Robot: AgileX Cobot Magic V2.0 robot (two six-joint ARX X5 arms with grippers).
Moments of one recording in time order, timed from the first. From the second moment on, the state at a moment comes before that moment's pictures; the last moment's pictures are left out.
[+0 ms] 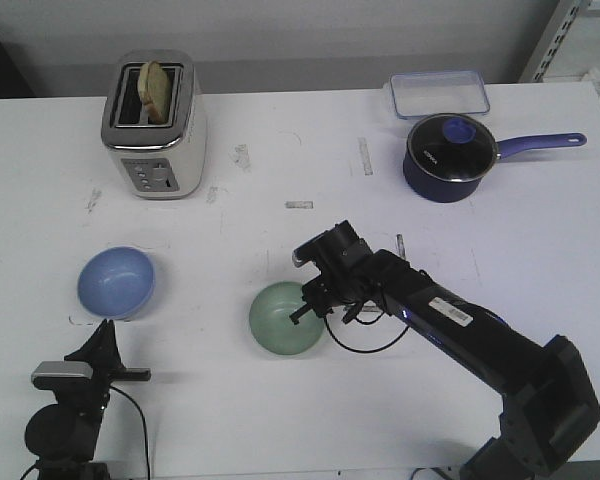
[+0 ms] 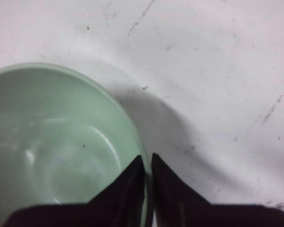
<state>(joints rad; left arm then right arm) -0.03 0.01 0.03 0.04 0.00 0.01 0.61 1.67 1.21 -0.63 -0.26 0.08</state>
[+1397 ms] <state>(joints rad) -0.03 0.01 0.03 0.04 0.00 0.01 0.01 0.91 0.92 -0.67 0.00 -0.03</state>
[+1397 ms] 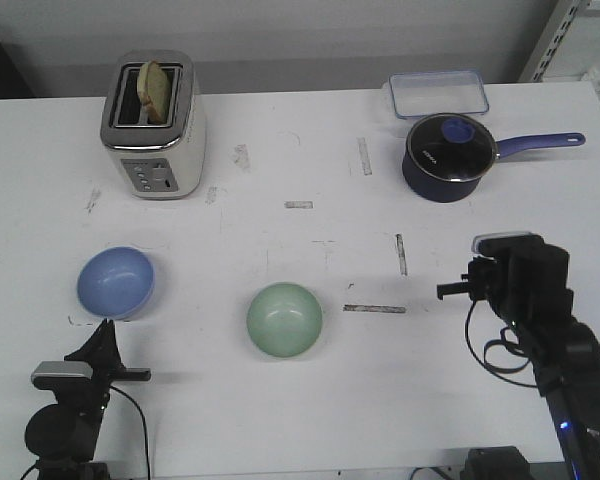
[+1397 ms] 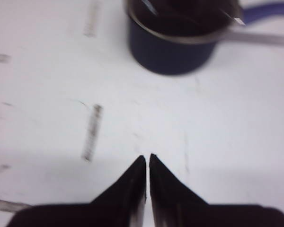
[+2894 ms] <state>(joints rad) -0.03 1.06 1.37 -0.54 0.00 -0.02 -0.01 0.38 0.52 -0.49 0.00 -0.05</state>
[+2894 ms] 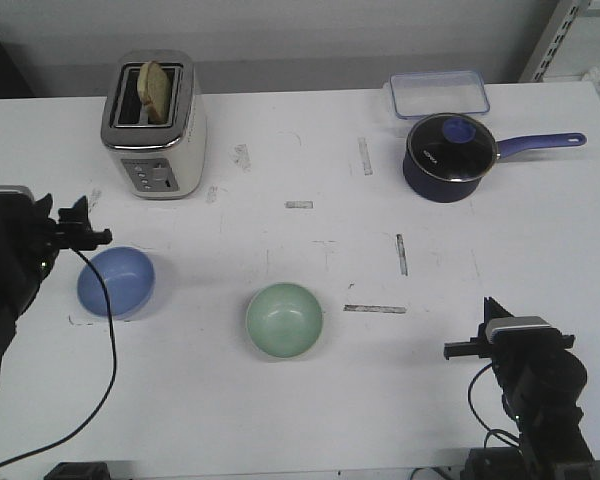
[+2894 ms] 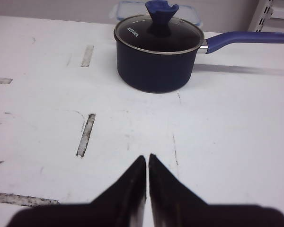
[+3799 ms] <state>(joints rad) 0.20 1.56 1.37 -0.90 0.08 -0.02 -0.01 0.38 0.52 -0.49 0.00 -0.05</state>
